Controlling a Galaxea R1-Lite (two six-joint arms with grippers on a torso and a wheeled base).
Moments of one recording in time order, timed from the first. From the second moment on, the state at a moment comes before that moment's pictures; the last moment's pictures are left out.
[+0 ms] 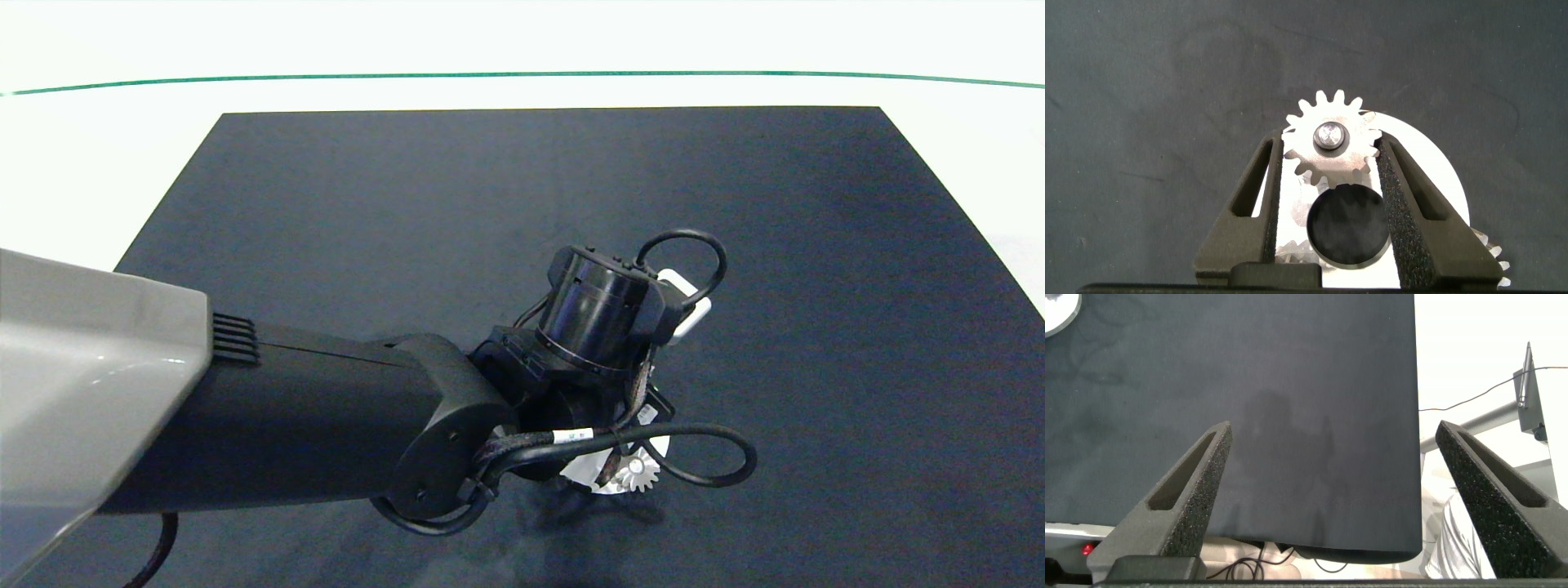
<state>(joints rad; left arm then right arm) -0.97 1.99 -1.37 -0.15 0.32 0.28 0.39 0.13 -0.72 0.69 -0.46 -0.25</state>
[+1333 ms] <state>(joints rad) -0.97 1.98 -1.37 -0.14 0.32 0.28 0.39 0.13 -0.73 0.69 -0.46 -0.25</state>
